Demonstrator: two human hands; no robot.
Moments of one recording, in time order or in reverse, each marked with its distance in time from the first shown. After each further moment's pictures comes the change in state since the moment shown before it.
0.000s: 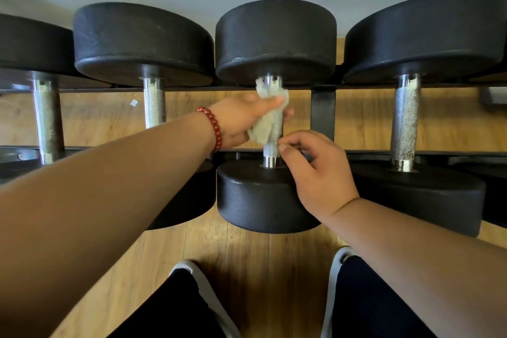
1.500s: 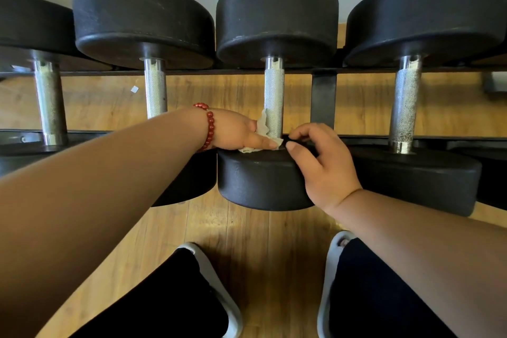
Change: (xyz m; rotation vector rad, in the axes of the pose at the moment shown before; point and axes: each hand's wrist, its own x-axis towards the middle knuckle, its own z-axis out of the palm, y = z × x) left_hand -0.032 -0.012 -0.006 0.968 -0.181 -0.295; right_hand -0.015 0.018 -0.007 -0.113 -0.056 0.052
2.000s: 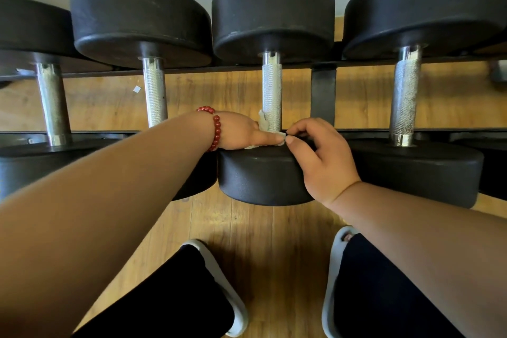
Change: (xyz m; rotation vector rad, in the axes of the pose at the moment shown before) left_hand -0.006 0.013 0.007 0.060 0.001 -0.074; right_hand 0.002 0.005 0.002 0.019 0.021 -0.026
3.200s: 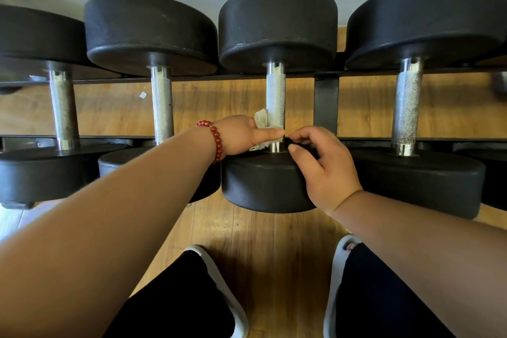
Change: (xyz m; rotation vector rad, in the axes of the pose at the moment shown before) left_hand 0.000 -0.004 0.006 -0.214 0.260 0.009; right_hand 0.000 0.001 0.000 0.010 -0.003 -0.007
